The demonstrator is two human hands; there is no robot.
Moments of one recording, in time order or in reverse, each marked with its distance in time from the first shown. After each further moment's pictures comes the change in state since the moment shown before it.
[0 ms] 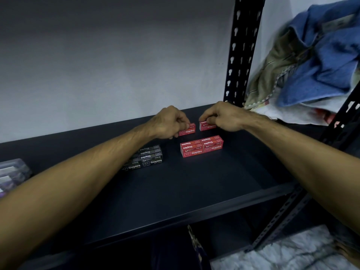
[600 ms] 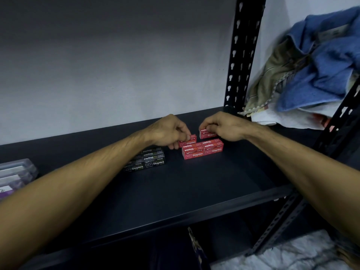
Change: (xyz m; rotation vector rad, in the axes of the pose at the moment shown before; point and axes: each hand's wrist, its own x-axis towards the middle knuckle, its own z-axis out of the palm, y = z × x) left_hand -0.023 0.003 -0.004 -0.097 -0.122 -0.019; right_hand -0.018 -0.011 0.008 0.076 -0.062 -0.035
